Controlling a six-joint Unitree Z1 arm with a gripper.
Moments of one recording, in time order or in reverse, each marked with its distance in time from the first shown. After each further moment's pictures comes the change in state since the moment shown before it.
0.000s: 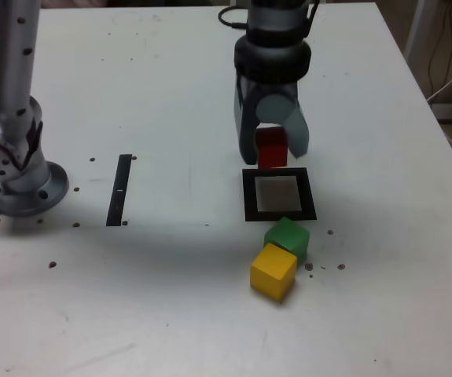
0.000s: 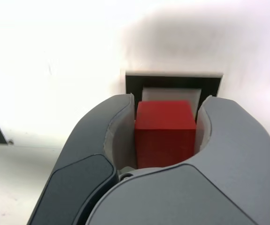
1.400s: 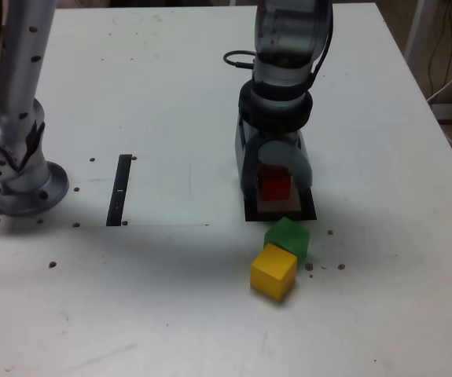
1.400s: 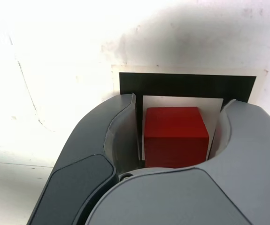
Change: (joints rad) arm -0.062 0.084 0.098 -0.125 0.035 -0.073
